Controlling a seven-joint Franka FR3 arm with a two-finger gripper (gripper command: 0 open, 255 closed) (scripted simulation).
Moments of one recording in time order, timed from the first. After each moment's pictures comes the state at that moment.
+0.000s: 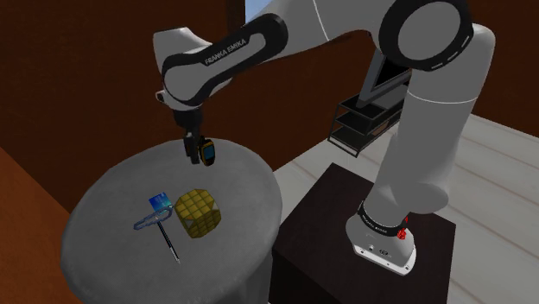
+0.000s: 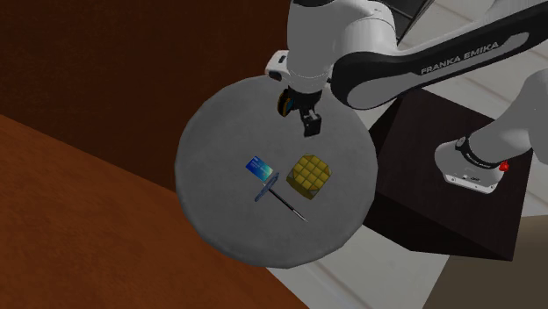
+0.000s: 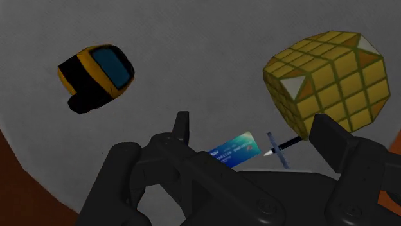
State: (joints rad) arm 0.30 0.20 0.12 -1.91 0.08 2.06 -0.47
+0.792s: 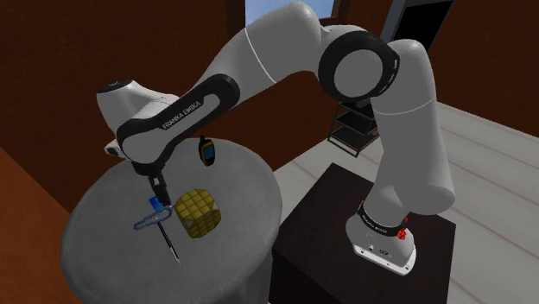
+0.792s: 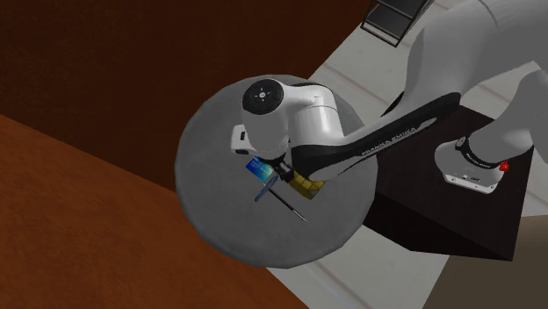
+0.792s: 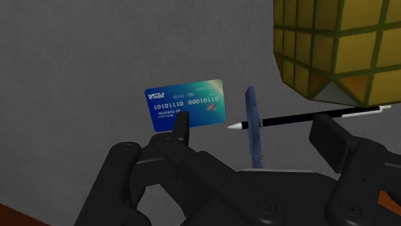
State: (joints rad) arm 0.43 0.54 0.20 -1.63 -0.05 2.13 -0.61
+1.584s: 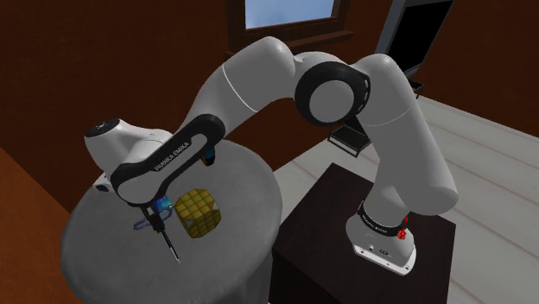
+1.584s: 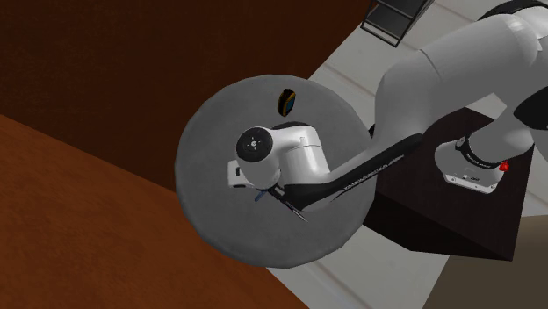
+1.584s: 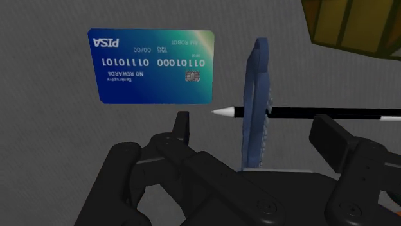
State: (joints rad) arm 0.50 0.72 0.21 -1.53 -0.12 2.20 -0.65
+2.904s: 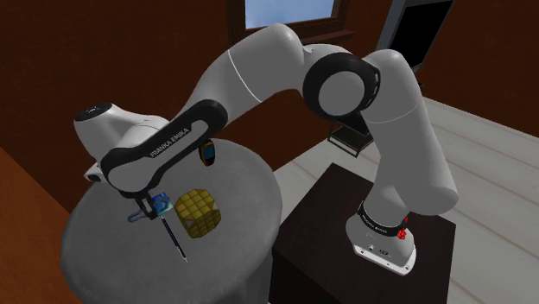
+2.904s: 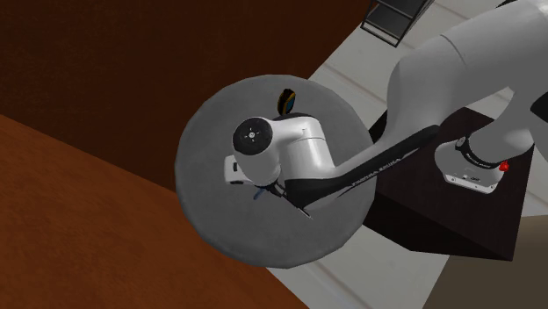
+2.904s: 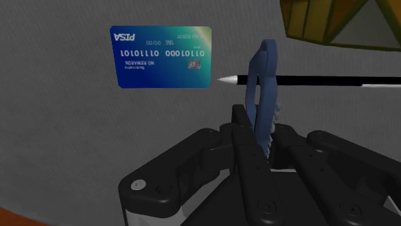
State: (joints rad) arm 0.50 0.66 0.22 -1.52 -0.11 2.13 -0.66
